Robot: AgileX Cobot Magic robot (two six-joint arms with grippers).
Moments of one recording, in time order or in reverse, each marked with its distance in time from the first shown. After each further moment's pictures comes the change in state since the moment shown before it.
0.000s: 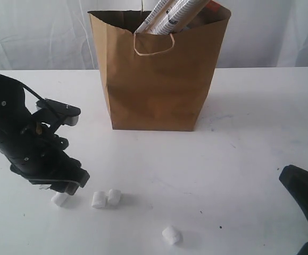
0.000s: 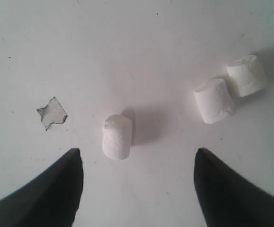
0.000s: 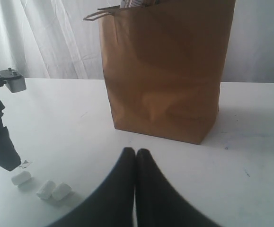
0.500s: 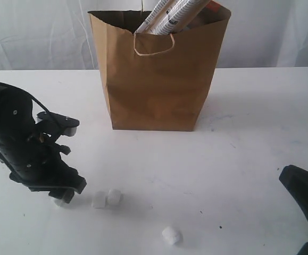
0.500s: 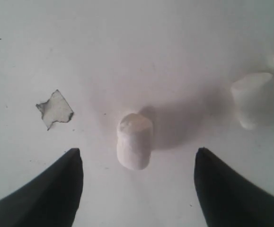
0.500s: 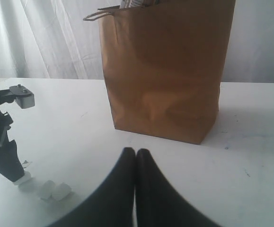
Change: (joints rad) left arm 0.045 0.097 0.004 -0.006 -0.025 0.020; right arm 0.000 0.000 0.000 0.000 0.000 0.000
